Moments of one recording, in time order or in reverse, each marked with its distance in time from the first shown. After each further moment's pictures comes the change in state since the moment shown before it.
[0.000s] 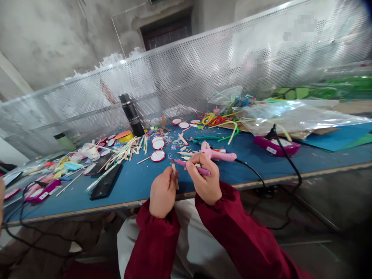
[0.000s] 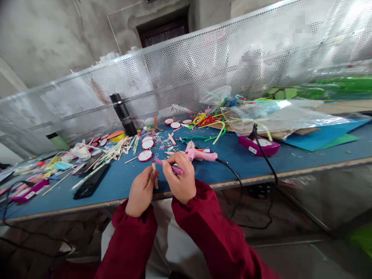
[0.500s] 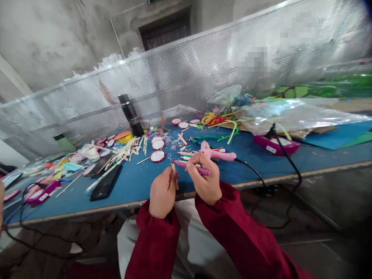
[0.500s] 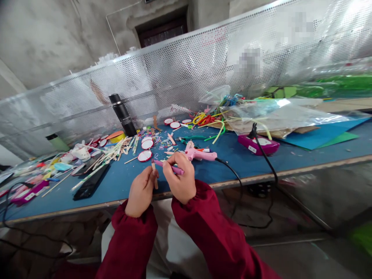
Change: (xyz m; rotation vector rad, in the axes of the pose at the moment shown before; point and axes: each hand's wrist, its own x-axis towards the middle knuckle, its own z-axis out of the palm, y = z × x) left_hand 0.001 -0.003 0.001 0.036 0.007 0.010; right_hand 0.000 -0.001 -0.001 0.004 -0.002 0.009
